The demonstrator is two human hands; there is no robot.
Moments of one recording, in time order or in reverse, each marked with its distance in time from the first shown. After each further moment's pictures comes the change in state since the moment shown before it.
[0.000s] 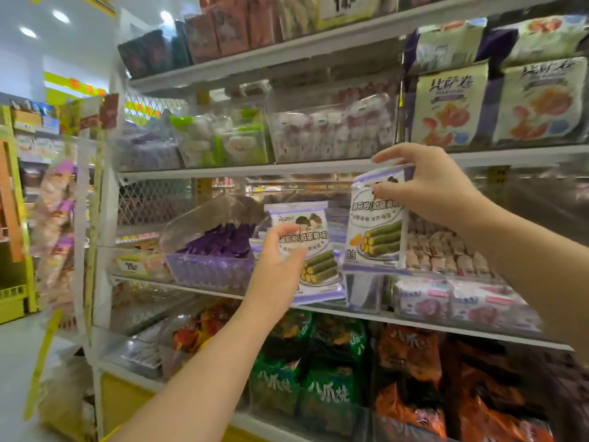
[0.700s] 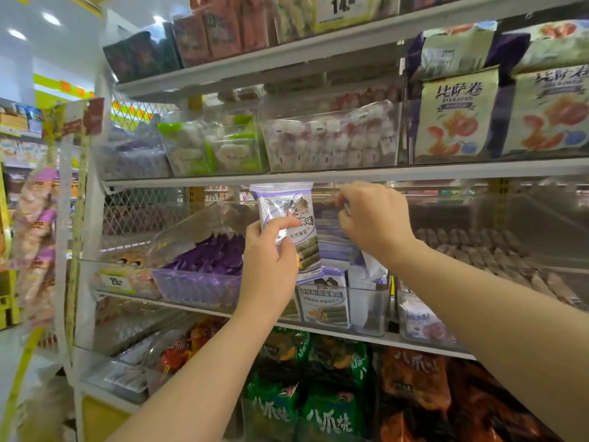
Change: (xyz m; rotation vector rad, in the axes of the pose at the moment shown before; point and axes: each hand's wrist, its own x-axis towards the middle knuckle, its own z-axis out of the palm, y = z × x) left_hand 0.039 0.009 0.005 0.283 0.199 0.236; right_hand 0.033 0.023 0.085 -0.543 0.132 -0.212
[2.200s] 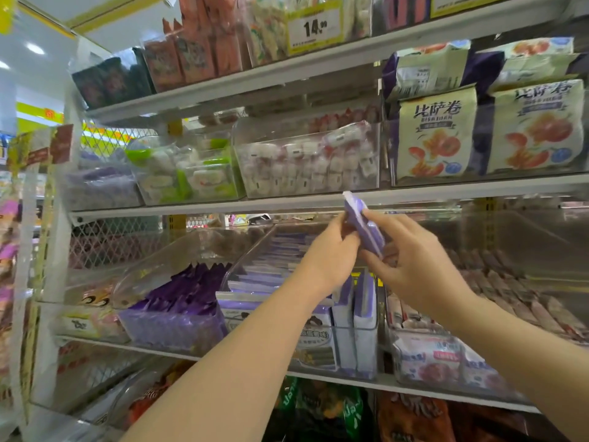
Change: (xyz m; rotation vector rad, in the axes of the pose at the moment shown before) left_hand 0.066 0.033 0.099 -0.221 -0.484 -0.102; right_hand -0.045 0.056 -0.015 0.424 0.015 0.074
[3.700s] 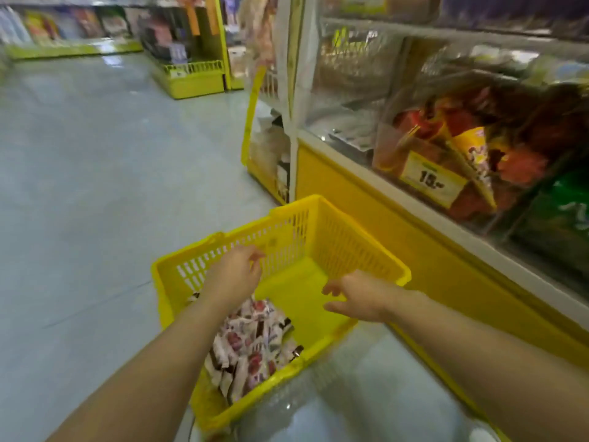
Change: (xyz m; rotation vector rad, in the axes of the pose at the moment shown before) left_hand -0.515 -0.318 -0.256 0.876 0.234 -0.976; right_hand -0.324 -0.250 0.388 0.213 -1.603 -0.296
